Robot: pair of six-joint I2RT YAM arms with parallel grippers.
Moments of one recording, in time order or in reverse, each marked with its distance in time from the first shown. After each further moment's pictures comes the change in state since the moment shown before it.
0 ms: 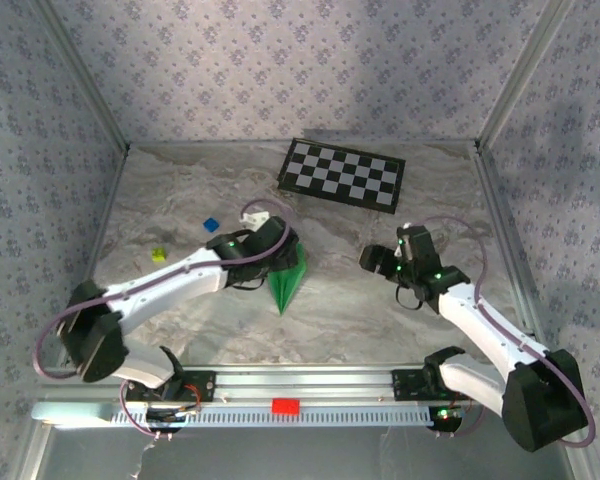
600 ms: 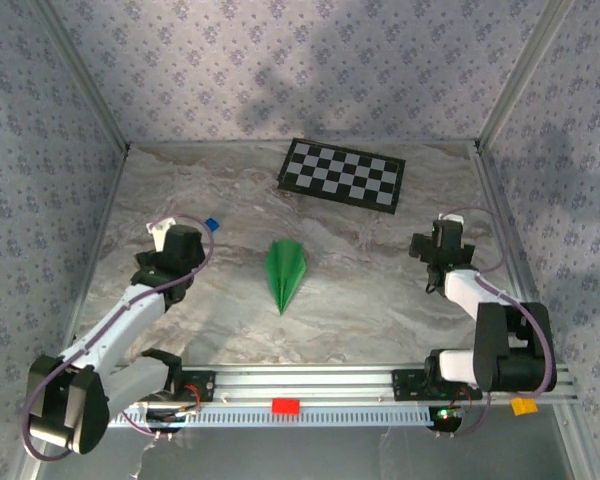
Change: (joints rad) left arm 0.614 -0.352 -0.503 0.383 -0.219 0.534; right arm -0.364 0.290 -0.141 0.538 0.307 -0.510
